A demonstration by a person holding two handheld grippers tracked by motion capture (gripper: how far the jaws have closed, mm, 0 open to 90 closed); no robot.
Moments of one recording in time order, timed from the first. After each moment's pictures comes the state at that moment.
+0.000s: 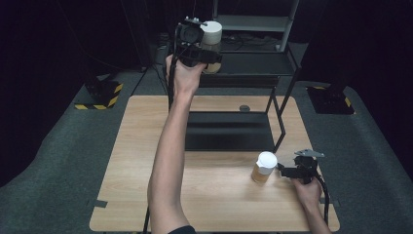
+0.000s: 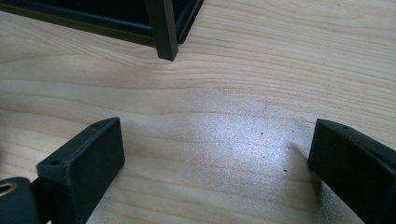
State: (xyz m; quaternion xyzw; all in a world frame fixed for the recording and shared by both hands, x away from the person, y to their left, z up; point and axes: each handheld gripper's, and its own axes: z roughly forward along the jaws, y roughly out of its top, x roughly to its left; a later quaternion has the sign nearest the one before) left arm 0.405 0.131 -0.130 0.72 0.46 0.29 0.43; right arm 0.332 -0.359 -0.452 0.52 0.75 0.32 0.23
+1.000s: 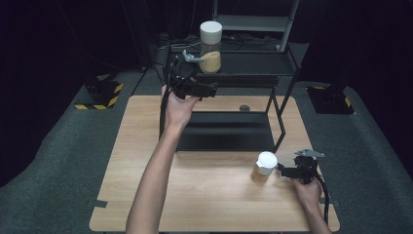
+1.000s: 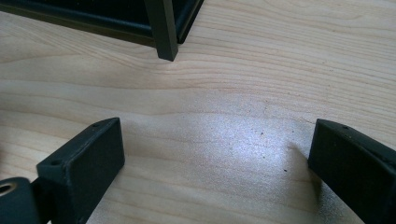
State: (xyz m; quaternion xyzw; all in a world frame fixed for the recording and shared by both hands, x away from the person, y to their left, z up) left arm 0.365 0.146 -0.183 0.76 0.43 0.27 0.42; right arm 0.332 -0.360 -0.452 0.52 0.75 0.32 0.23
